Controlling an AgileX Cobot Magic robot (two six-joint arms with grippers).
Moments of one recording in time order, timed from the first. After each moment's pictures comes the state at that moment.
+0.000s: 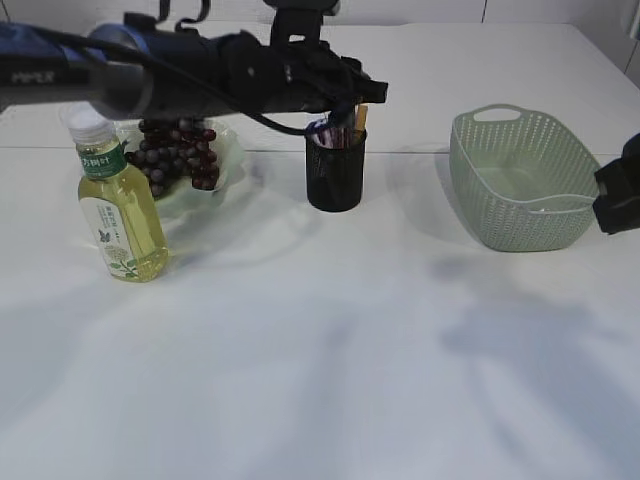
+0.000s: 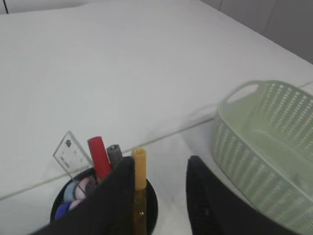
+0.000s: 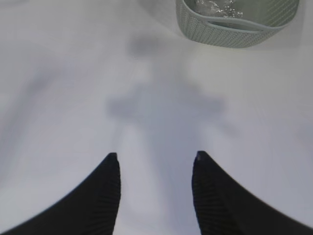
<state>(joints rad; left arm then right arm) -0.58 2.25 -1.77 -0.37 -0.06 0.25 0.38 1.14 -1.01 -0.17 0.98 0.22</state>
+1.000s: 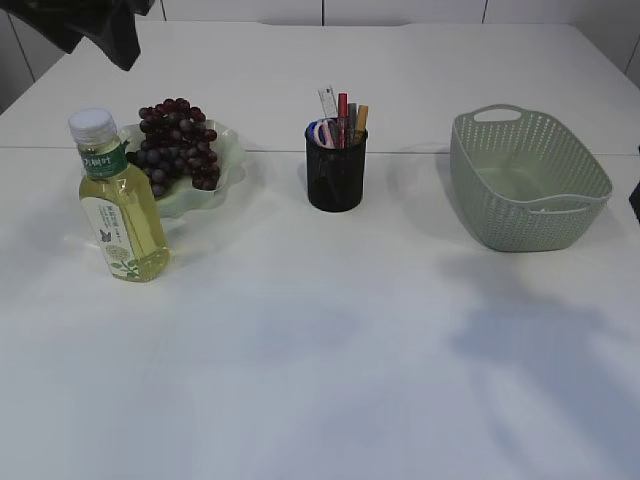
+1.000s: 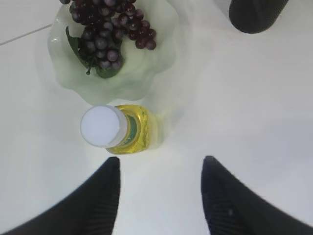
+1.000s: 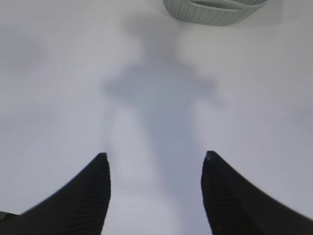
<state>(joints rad) -0.50 1.70 -1.77 0.24 1.23 -0.18 0.38 1.14 -1.13 -0.18 1.19 0.22</state>
